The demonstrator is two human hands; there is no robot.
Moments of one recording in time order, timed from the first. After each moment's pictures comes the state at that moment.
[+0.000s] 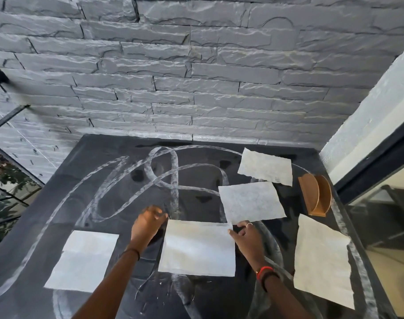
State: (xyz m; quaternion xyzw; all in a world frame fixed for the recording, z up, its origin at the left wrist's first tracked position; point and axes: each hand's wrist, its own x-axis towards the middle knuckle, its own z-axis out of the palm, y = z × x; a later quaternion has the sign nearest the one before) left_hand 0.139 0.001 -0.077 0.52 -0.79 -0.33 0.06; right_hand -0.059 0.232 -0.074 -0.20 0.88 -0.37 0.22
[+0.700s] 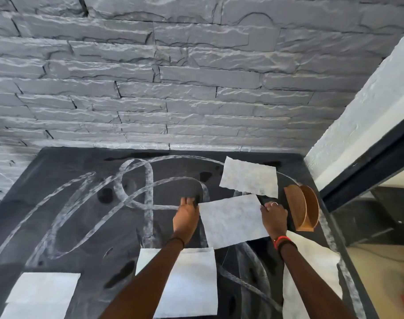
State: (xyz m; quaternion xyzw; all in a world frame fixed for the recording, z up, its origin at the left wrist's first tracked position) left_hand -0.061 0.042 -0.081 0.41 -0.85 -0.32 0.07; right_hand -0.248 0.223 -0.082 -0.19 0.96 -0.19 0.06
